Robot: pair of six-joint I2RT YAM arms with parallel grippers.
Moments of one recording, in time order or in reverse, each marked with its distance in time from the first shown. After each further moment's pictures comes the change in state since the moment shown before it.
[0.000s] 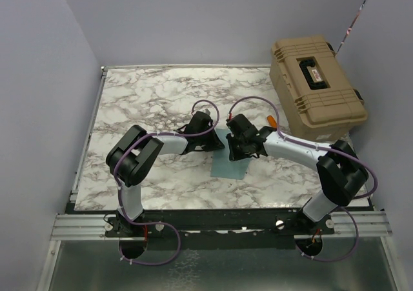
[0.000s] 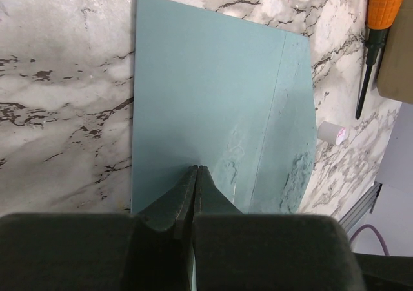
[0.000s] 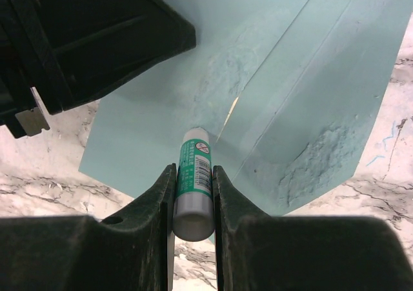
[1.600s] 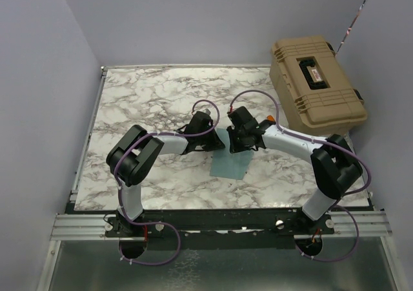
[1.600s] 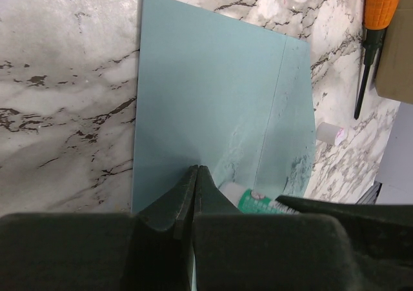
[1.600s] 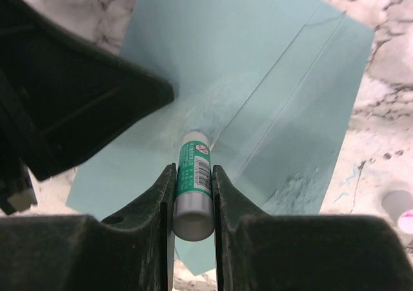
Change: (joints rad) left arm 0.000 0.006 0.000 0.002 0.000 0.002; right arm -0.075 0.062 0.055 0.027 0.003 -0.053
